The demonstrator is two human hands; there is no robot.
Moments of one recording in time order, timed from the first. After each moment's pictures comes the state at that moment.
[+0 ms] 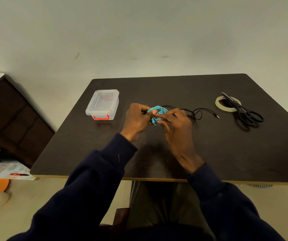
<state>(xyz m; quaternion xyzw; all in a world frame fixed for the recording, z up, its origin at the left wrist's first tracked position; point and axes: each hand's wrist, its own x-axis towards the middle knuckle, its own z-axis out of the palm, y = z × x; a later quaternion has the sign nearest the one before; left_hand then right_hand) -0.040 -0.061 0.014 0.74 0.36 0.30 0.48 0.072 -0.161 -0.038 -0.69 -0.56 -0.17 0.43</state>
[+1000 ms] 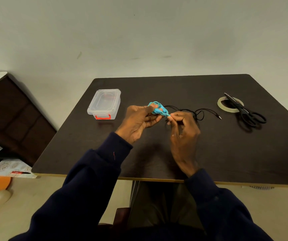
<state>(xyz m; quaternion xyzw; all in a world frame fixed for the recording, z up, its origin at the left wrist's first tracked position) -0.044 -0.070 0.030 0.46 0.33 0.30 0.77 0.068 -0.165 -0.050 -0.61 -0.47 -0.17 0.62</state>
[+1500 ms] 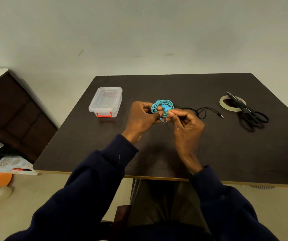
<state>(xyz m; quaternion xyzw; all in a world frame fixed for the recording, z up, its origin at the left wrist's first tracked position) -0.043 -0.071 0.016 0.68 0.34 0.34 0.55 0.061 -0.166 -0.034 -0.56 -0.40 -0.01 0.72</state>
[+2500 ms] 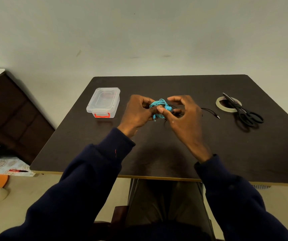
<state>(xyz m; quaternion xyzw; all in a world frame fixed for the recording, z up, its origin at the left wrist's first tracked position) -0.044 -0.065 0.034 0.75 0.30 0.32 0.50 0.089 -0.159 -0.003 -0.64 -0.51 -0.04 0.57</state>
